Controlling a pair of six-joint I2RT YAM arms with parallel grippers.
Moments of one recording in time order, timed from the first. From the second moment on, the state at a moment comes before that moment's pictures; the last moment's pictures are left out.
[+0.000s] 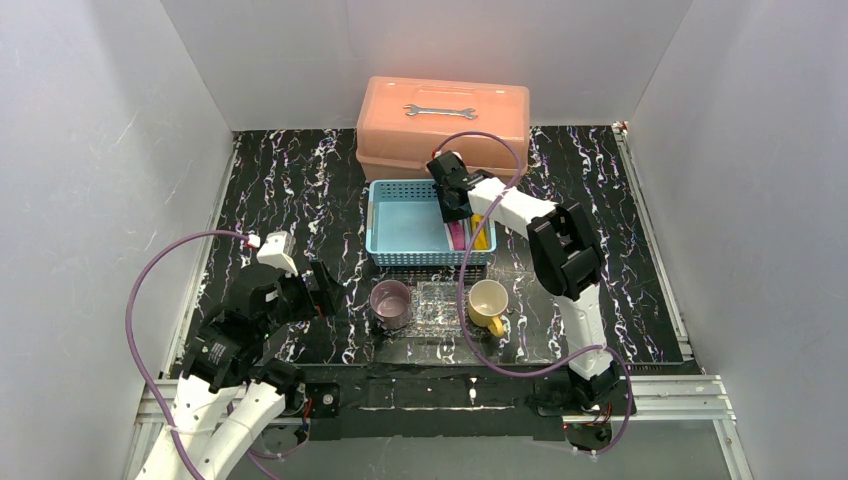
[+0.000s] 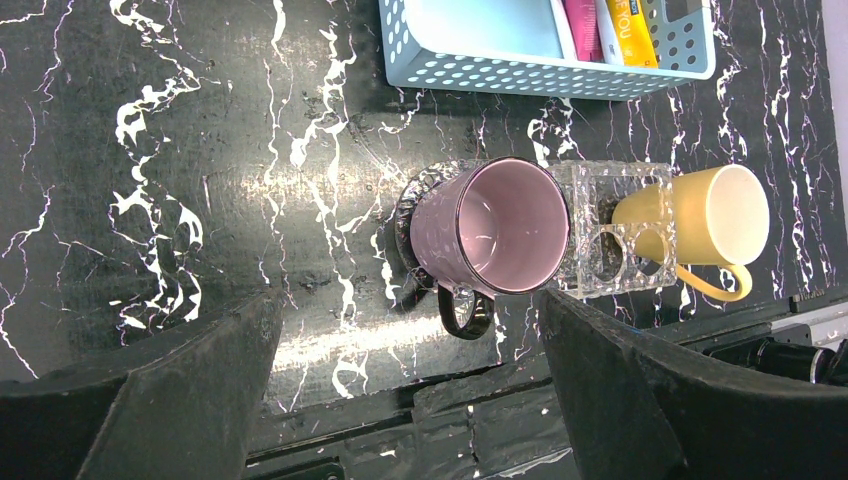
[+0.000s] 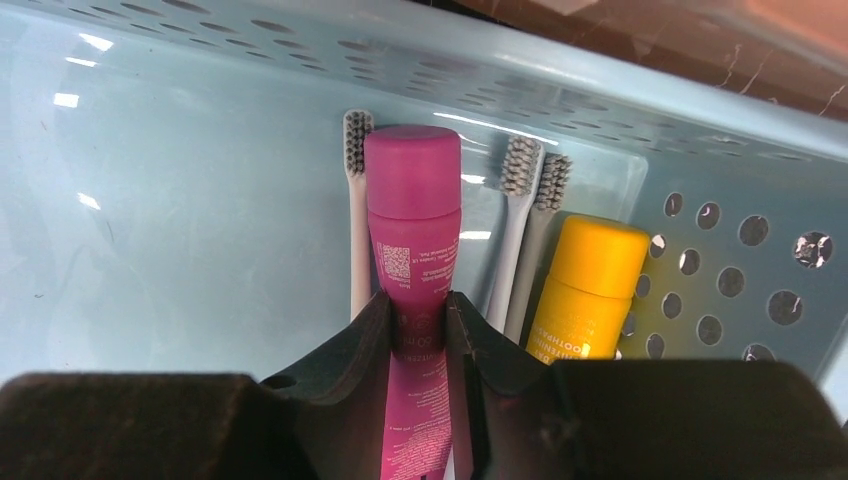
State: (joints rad) left arm -0.41 0.46 0.77 -0.90 -0.03 -0.49; right arm 0.64 2.16 1.69 -0.54 0.26 0.28
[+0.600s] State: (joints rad) left arm -0.41 0.46 0.77 -0.90 -0.02 -0.49; right arm 0.64 1.88 1.60 -0.48 0.25 0.30
